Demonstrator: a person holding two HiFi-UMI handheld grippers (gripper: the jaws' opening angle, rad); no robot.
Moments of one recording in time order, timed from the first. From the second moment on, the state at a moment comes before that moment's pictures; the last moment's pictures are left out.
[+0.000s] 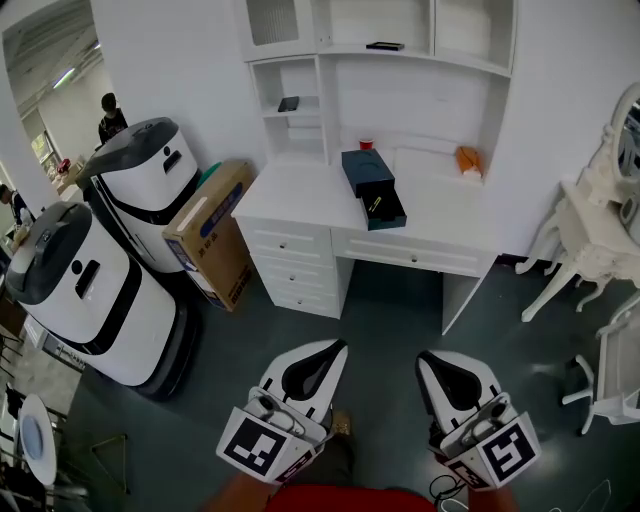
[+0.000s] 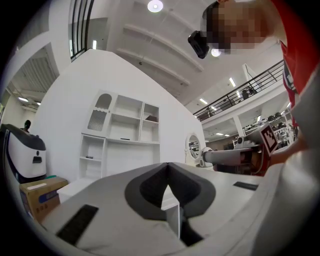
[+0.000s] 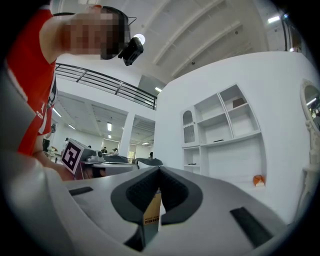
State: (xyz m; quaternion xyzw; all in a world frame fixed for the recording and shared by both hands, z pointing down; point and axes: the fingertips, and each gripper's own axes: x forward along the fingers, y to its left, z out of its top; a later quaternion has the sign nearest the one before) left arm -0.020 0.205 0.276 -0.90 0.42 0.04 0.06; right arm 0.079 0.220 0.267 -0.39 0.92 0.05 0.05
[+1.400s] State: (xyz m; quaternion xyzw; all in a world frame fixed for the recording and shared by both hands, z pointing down) left arm -0.074 -0.212 0.294 -0.88 0.47 0.02 0.03; right arm 0.043 -0.232 0.328 -0.29 0.95 0.08 -0.11
